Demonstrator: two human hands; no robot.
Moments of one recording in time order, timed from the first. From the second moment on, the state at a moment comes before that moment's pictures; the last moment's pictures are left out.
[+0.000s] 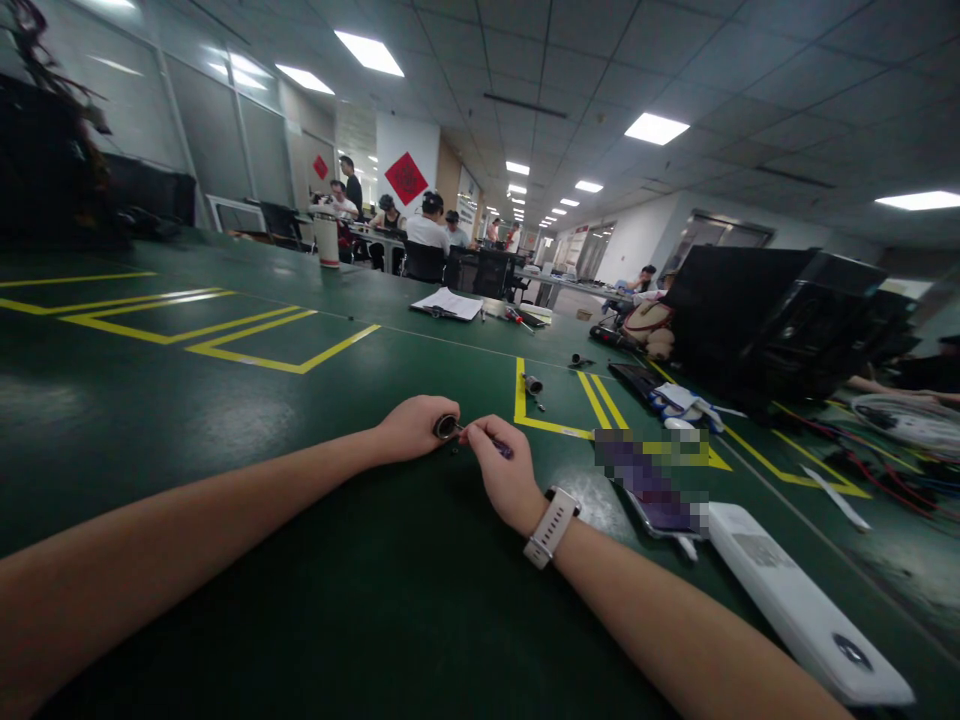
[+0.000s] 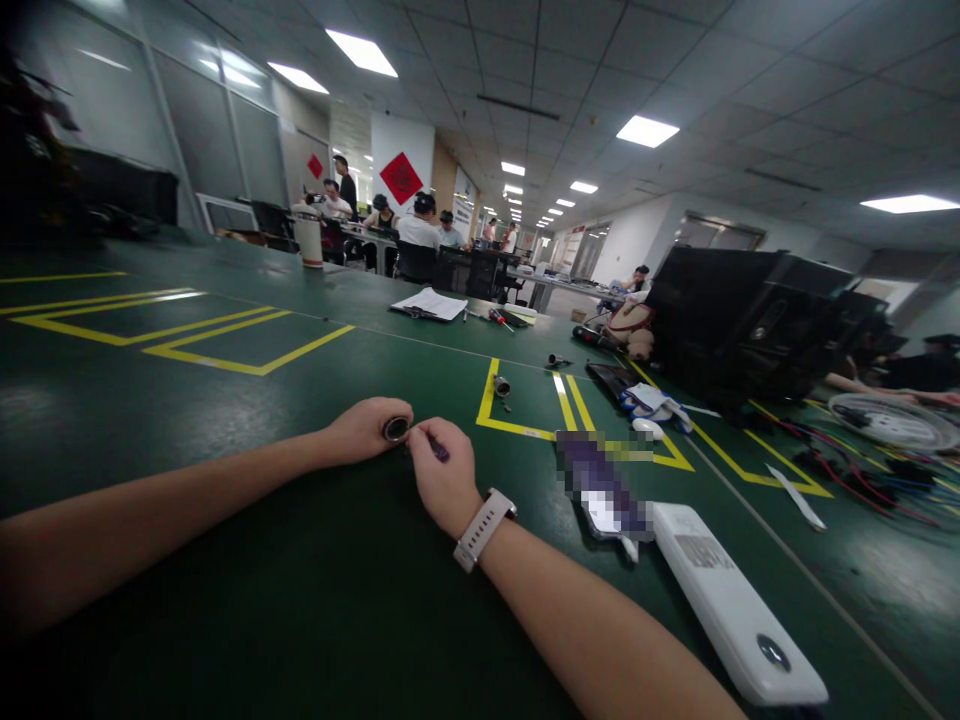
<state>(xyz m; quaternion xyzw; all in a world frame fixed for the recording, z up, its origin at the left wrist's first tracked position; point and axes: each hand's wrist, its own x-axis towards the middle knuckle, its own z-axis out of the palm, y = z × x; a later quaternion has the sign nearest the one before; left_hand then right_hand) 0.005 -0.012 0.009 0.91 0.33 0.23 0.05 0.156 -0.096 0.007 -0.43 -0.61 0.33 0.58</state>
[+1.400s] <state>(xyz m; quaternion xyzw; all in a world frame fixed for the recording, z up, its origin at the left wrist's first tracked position) 0.003 -0.007 0.007 0.93 0.30 0.21 0.00 0.162 -0.079 0.002 -0.38 -0.41 0.52 0.64</state>
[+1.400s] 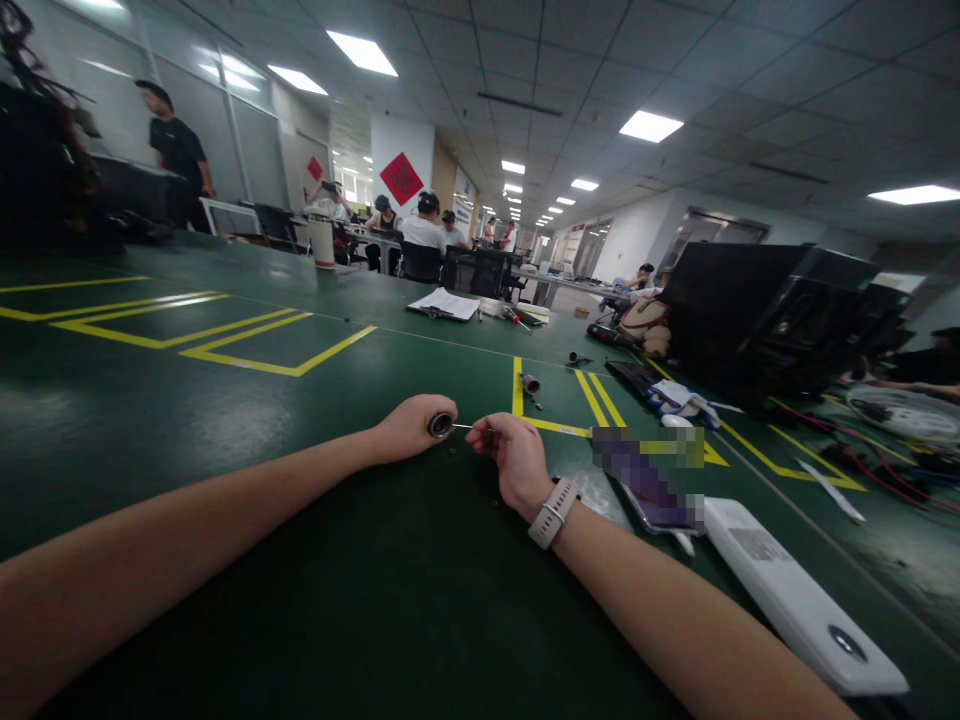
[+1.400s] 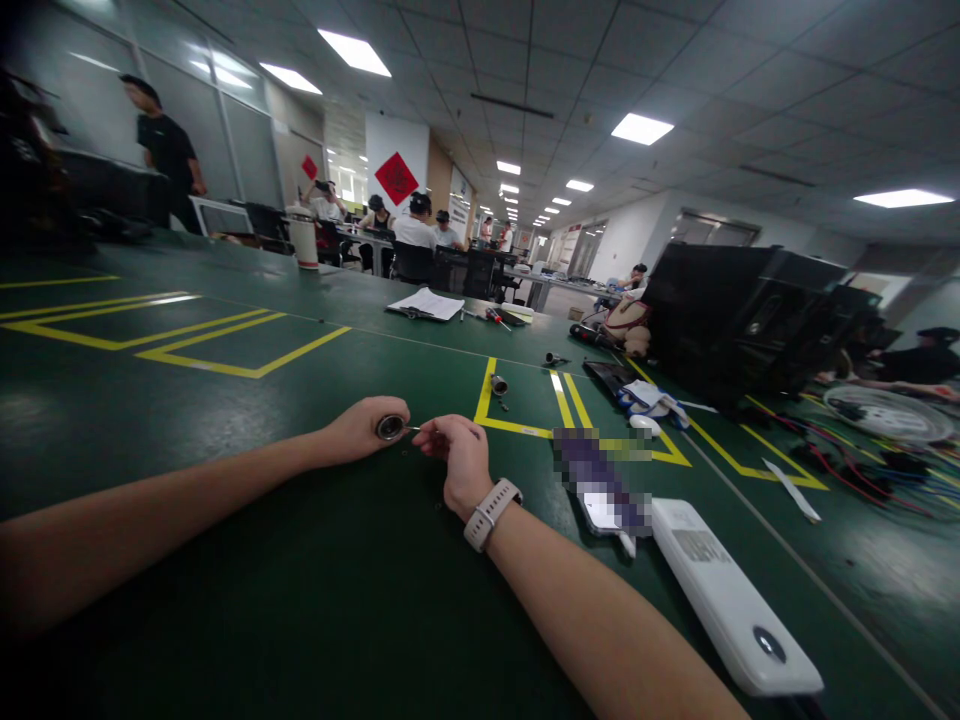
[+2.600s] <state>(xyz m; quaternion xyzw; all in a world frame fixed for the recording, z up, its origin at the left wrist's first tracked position) 0.000 -0.010 0.023 0.92 0.34 0.14 0.14 0.170 -0.072 0.009 -0.42 -0.24 0.53 0.70</state>
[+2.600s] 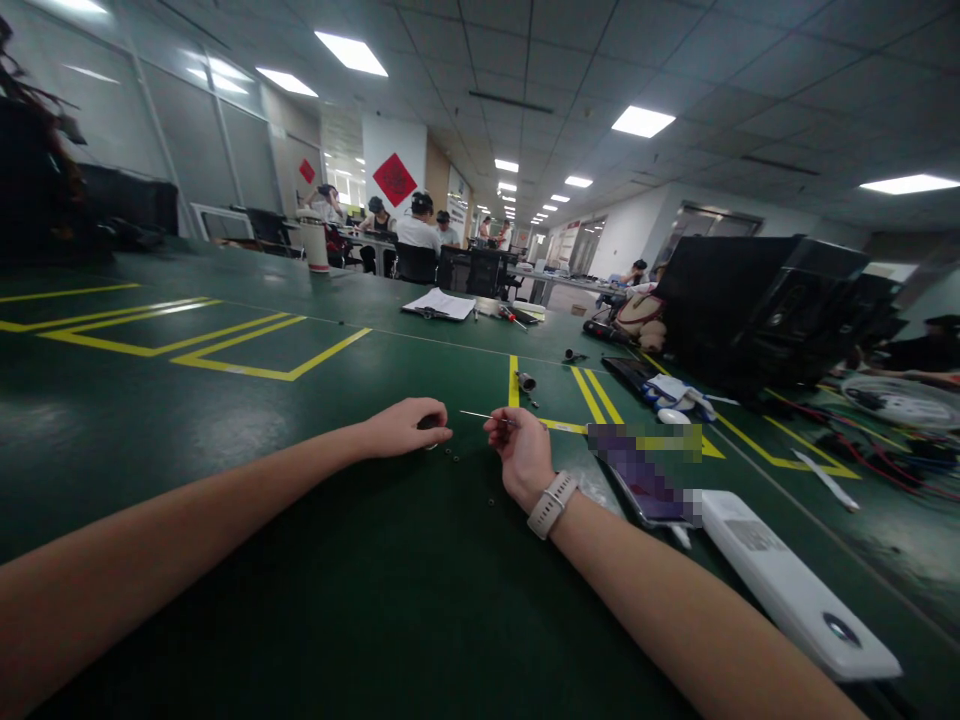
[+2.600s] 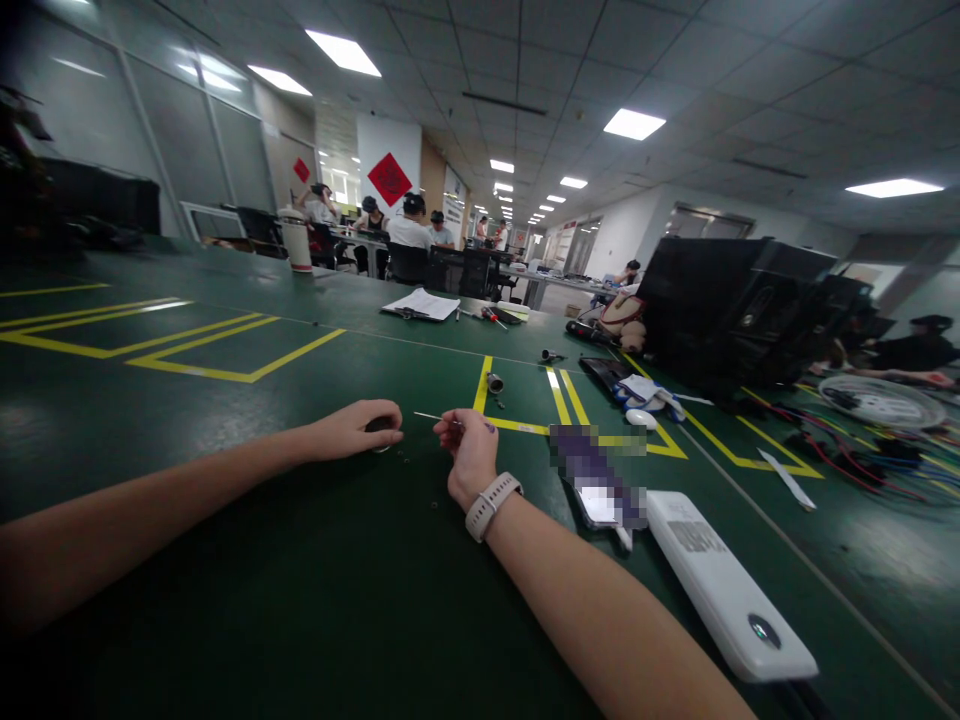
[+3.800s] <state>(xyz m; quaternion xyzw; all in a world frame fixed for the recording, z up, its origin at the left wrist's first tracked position) 0.045 -0.060 0.019 0.96 0.26 0.08 -0.10 0.194 -0.046 0.002 -0.44 -0.24 0.45 0.74</state>
